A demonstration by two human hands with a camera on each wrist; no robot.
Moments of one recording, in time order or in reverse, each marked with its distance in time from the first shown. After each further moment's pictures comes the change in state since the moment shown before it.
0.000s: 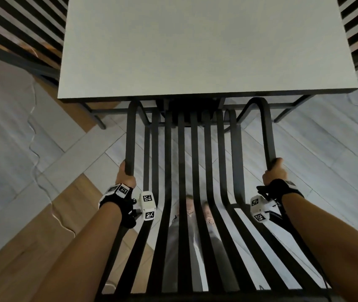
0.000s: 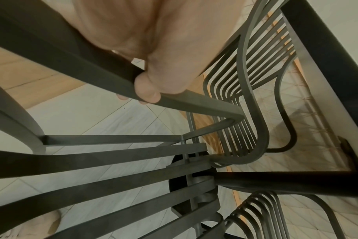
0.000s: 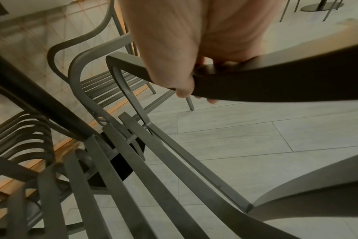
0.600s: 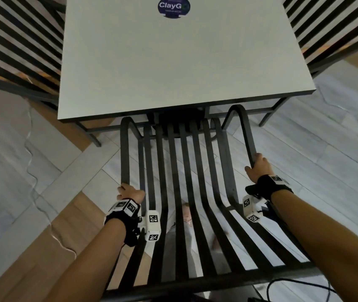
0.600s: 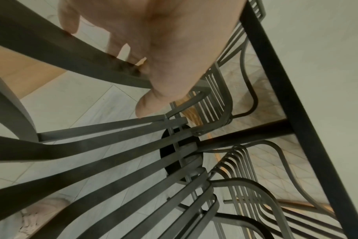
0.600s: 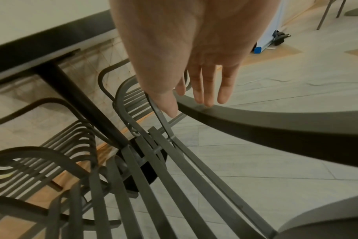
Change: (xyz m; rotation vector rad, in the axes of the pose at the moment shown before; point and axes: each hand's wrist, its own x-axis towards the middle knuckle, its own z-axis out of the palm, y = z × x) left_hand -0.066 0.029 0.001 0.289 -0.088 -0.187; right_hand -0.036 -0.010 -0.033 -0.079 -0.024 -0.226
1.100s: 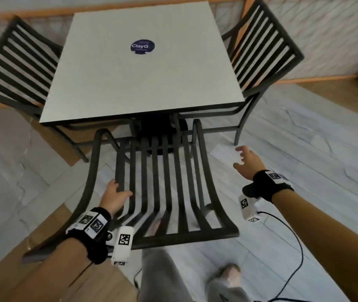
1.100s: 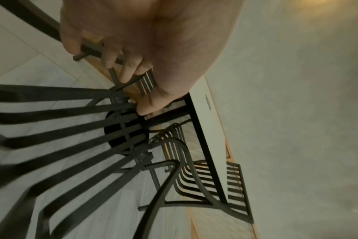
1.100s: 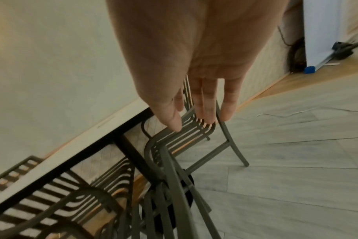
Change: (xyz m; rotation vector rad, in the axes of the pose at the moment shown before) left_hand -0.182 0.008 0.056 -0.358 0.034 0.348; right_hand -0.033 0.122 -0.134 0.125 0.013 -0.360
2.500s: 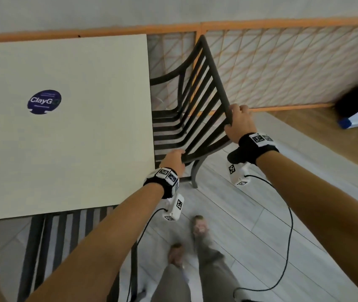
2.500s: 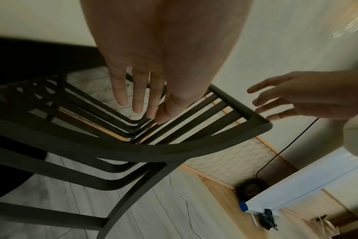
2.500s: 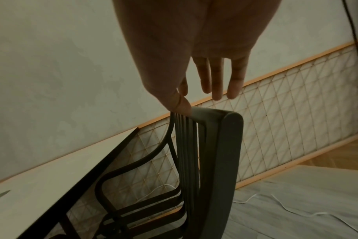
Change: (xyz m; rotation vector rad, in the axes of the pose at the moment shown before) left_hand 0.162 0.497 0.413 0.461 -0.144 0.515; right_hand 0.414 0.061 -0.328 -0.151 0.305 -0.129
